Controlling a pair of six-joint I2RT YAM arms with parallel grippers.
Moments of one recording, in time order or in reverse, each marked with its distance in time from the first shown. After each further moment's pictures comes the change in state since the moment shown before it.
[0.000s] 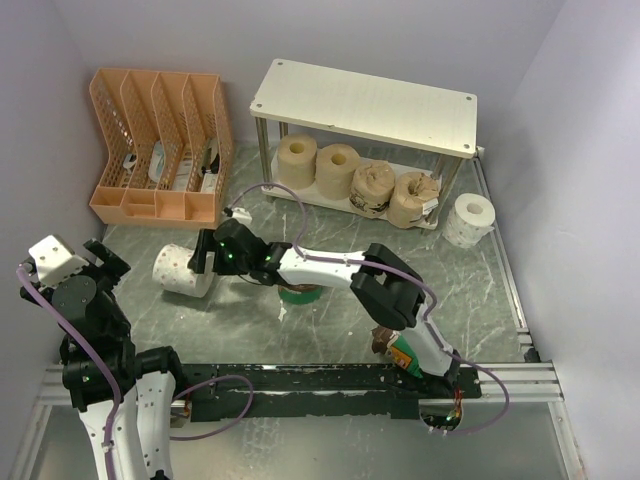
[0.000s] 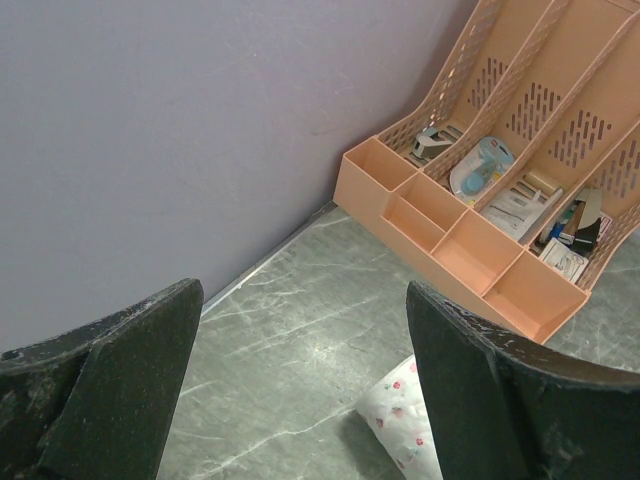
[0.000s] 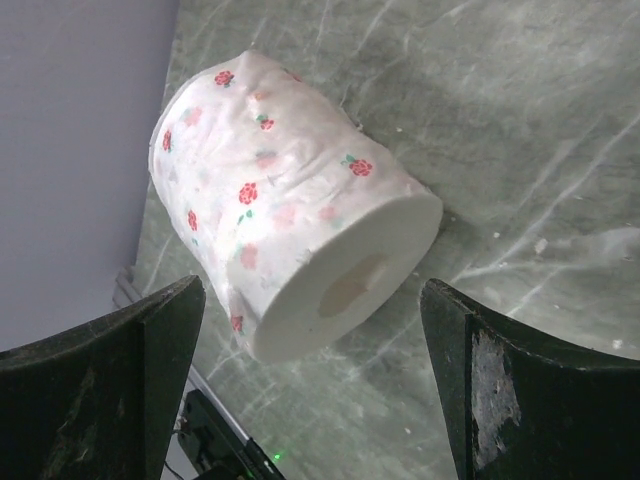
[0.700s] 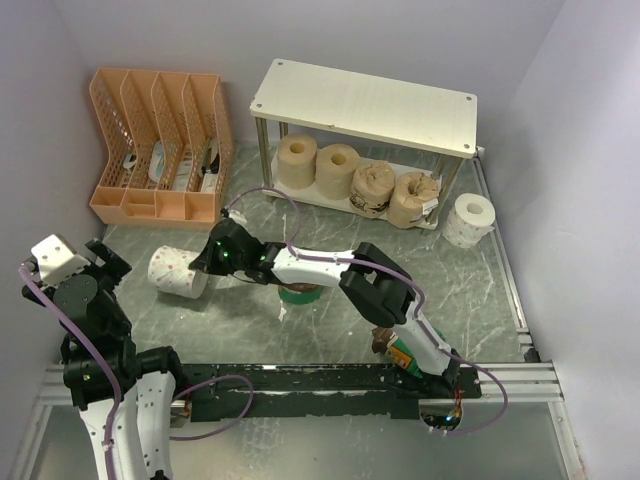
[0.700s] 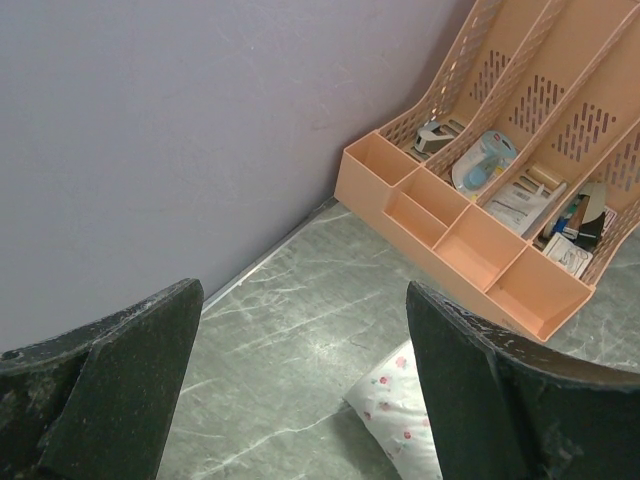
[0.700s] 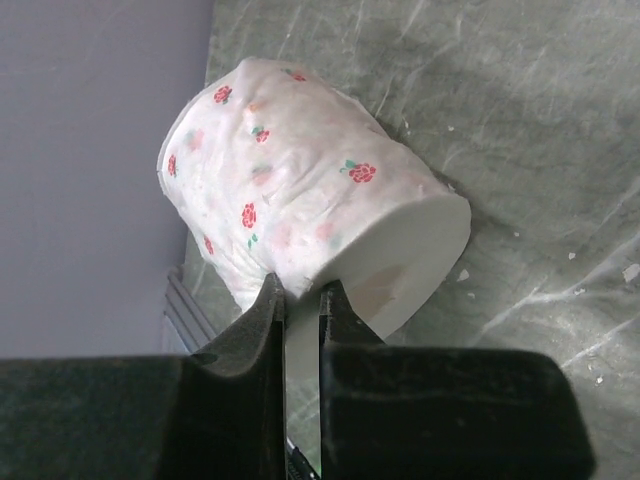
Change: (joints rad) left arm -0.003 0.000 -0.012 0.002 0.000 0.003; right arm -0.004 0.095 0.073 0.058 -0.098 0.121
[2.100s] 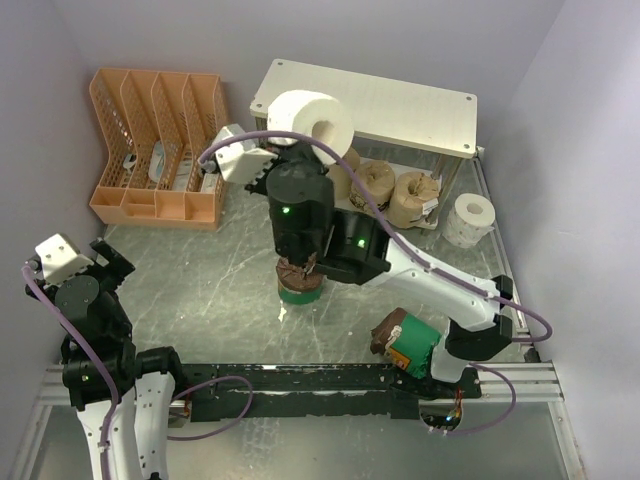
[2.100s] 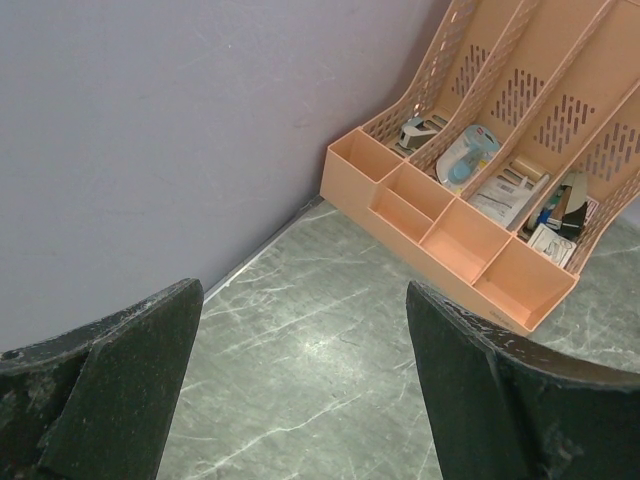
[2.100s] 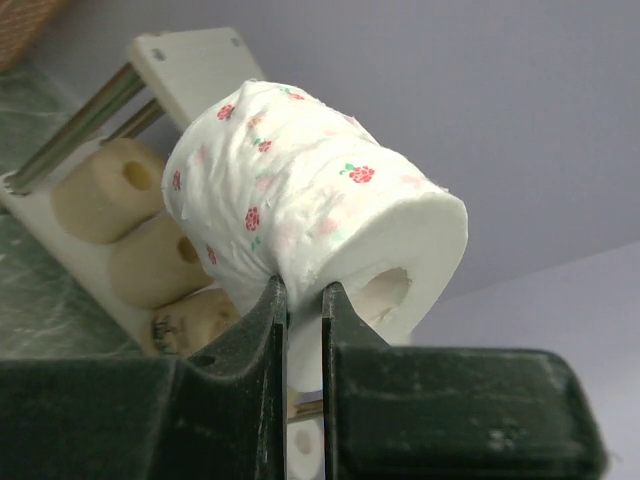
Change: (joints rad) left arm -0.047 -0.006 -0.006 0.005 0.000 0.001; right arm 0.214 -0.557 0.392 -0.475 1.139 -1.936
